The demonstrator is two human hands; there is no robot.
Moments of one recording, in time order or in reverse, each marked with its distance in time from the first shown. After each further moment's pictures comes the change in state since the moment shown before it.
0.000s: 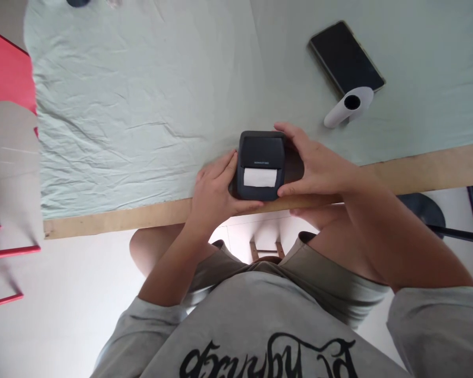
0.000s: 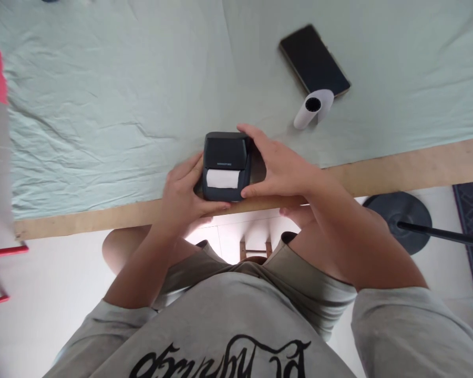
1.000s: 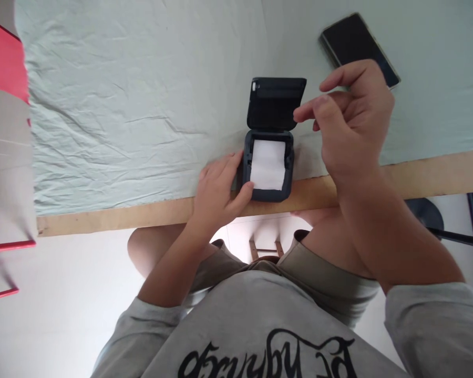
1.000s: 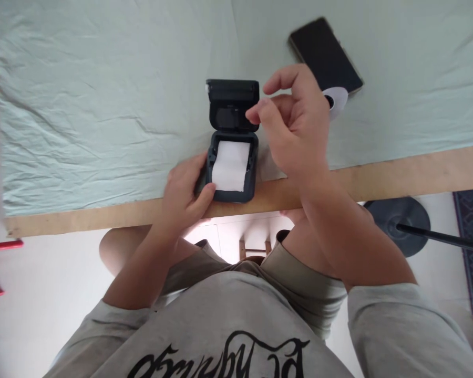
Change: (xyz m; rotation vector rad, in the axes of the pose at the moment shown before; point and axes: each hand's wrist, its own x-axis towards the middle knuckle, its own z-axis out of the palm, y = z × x) left_hand -0.003 0.004 -0.004 -0.032 -0.023 -0.051; right_hand 0.032 -0.039 0.009 0.131 0.775 0.004
